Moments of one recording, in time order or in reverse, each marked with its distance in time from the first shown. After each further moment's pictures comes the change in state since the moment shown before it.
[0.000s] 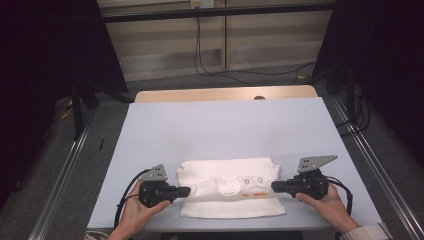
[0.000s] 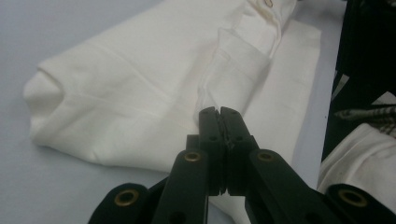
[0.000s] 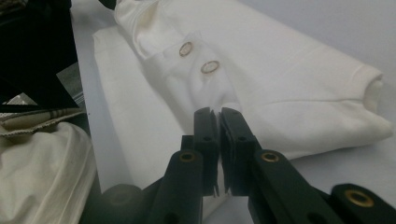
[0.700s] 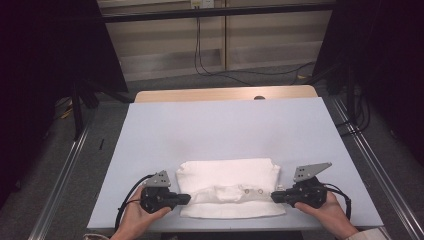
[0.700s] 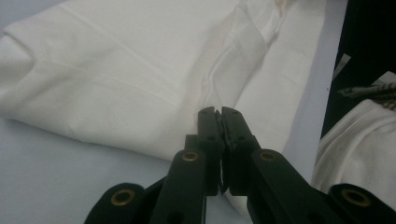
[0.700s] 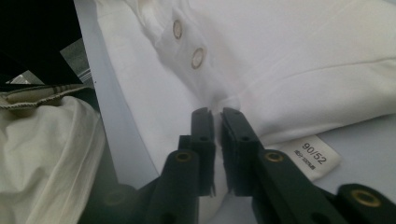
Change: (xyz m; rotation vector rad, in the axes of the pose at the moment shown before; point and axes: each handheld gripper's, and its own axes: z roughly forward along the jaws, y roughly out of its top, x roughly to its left) left arm -0.006 -0.009 0.003 0.057 0.007 0.007; right arm 0.012 -0.013 0.006 0.086 0.011 0.009
